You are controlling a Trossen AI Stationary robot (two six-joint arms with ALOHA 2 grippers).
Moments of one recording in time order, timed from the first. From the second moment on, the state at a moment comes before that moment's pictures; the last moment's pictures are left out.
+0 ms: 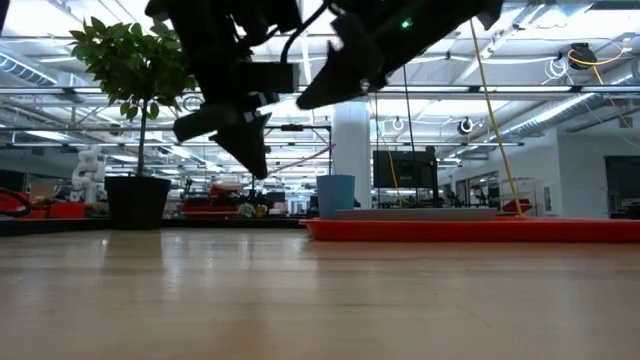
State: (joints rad) left arm -0.09 1.73 1.17 -0.65 -0.40 0.23; right arm 0.15 1.68 1.03 0.10 0.45 -0.03
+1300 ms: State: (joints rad) left arm -0.14 1.73 1.17 -0.62 -0.45 0.29; right arm 0.14 1.78 1.05 -0.01 0.44 -0.09
